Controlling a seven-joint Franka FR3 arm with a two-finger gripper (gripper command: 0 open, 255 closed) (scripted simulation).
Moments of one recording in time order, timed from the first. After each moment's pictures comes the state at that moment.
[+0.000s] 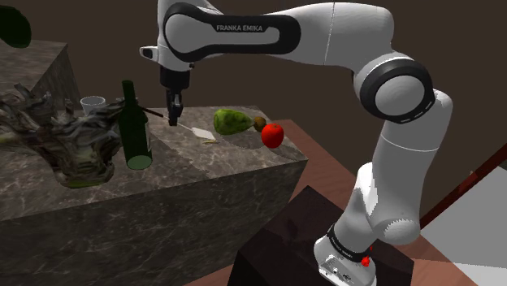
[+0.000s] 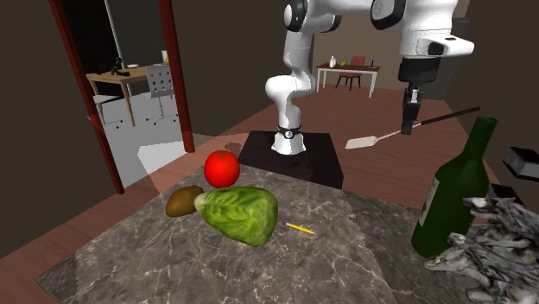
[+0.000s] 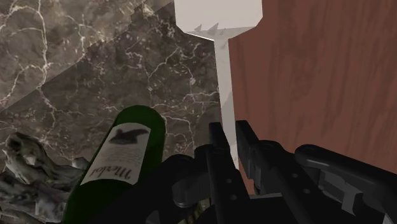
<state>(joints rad) 0.49 0.25 -0.05 -1.54 0.06 1.83 -0.77</state>
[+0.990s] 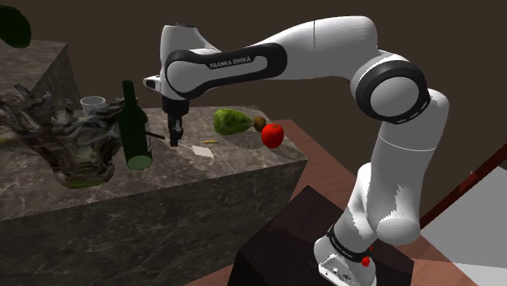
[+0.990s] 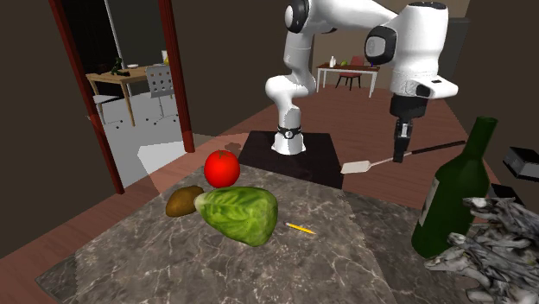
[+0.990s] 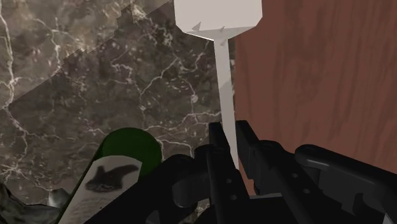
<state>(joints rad) 0.50 0.27 -0.05 -1.71 0.06 2.03 -0.78</state>
